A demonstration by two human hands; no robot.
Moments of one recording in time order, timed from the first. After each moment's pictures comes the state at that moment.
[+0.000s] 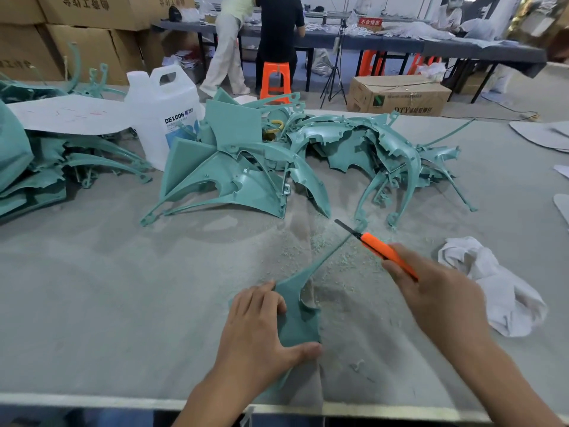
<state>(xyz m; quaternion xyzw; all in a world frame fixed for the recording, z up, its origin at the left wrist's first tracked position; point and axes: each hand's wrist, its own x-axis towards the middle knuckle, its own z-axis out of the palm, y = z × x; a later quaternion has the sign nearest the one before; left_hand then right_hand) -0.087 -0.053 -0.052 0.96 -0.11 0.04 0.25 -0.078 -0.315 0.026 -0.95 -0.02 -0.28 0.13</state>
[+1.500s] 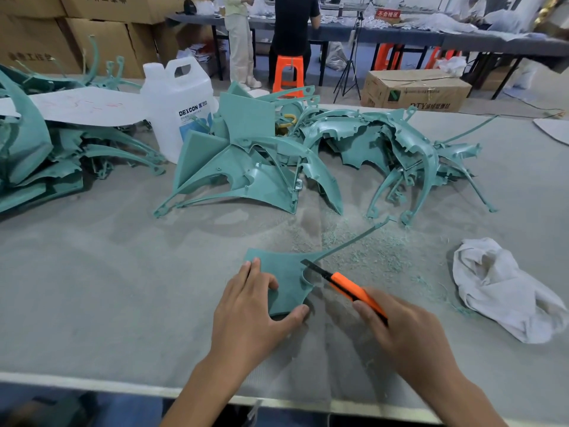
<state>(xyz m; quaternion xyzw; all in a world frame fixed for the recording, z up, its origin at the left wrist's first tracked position) -0.073 -0.039 -0.059 0.96 -0.02 0.09 0.25 -0.099 -0.282 -0.018 -0.97 -0.07 -0.12 0.20</state>
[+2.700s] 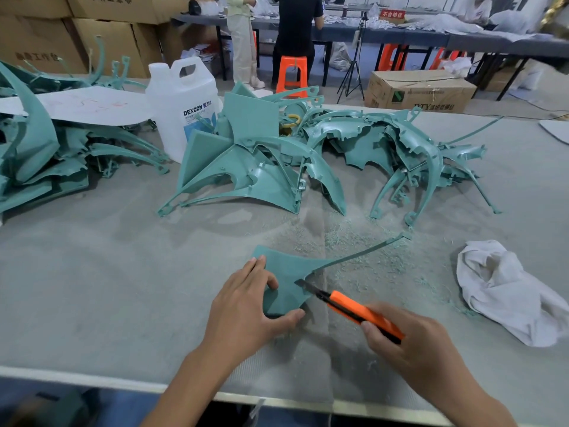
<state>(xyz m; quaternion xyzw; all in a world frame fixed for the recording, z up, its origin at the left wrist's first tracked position) -0.061 -0.021 -0.058 0.96 -0.06 0.05 0.26 -0.114 -0.291 -0.006 -0.95 -0.07 -0.04 0.29</state>
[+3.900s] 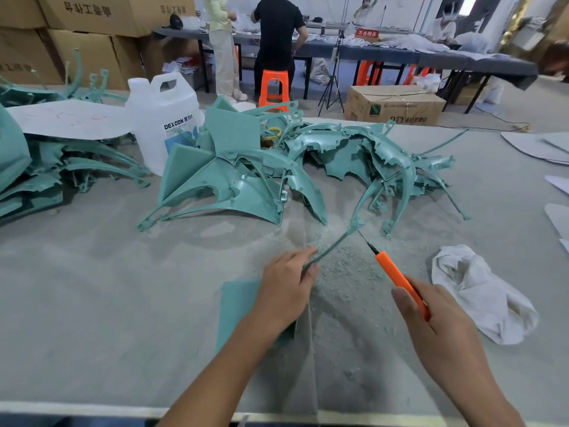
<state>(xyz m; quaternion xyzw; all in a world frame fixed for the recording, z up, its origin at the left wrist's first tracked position) -0.010 -0.105 -0.028 0.92 -0.13 0.05 0.38 -0.105 -0.329 0.006 -0.93 0.03 -0.18 0.32</state>
